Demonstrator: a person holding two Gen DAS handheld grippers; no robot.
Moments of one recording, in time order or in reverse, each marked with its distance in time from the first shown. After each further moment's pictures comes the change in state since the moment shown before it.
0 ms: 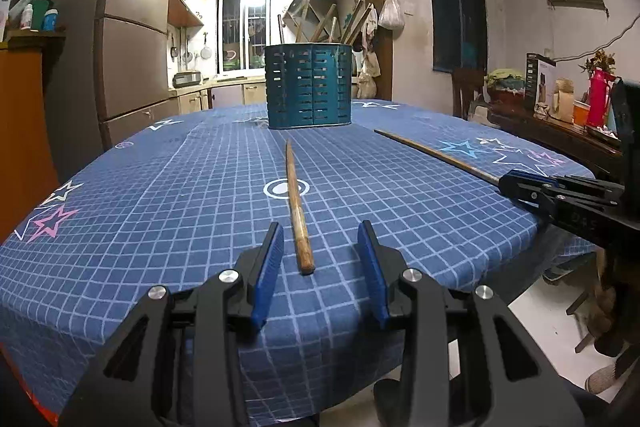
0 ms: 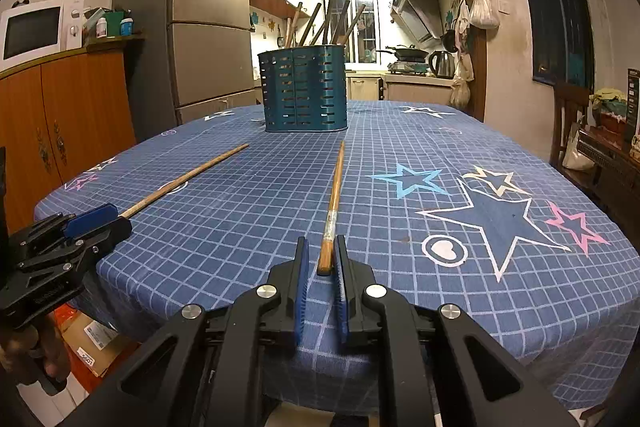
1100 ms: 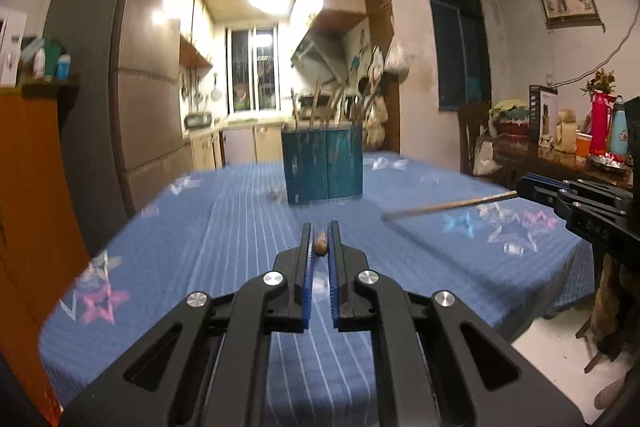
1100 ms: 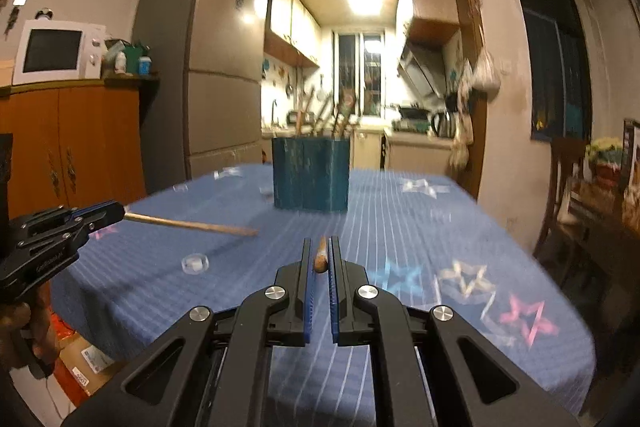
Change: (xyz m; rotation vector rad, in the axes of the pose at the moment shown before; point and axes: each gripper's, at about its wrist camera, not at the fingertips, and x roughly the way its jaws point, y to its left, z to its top) left arm -0.048 0.006 0.085 0.043 -0.162 0.043; right arm -0.058 0.007 0.064 -0.080 -0.202 0.002
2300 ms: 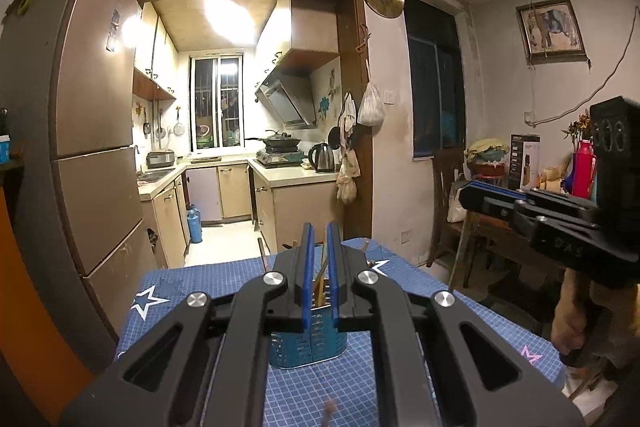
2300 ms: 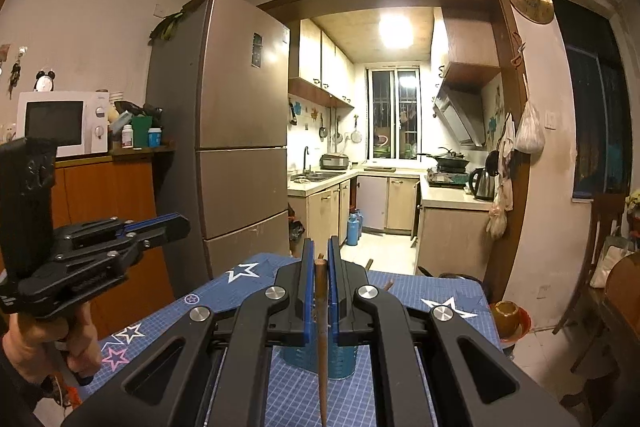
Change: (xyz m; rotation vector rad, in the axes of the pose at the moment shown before) left arm 0.093 0.013 0.212 0.003 -0.062 -0.144; right arm 0.090 -0.045 0.240 -0.007 -0.093 0.140
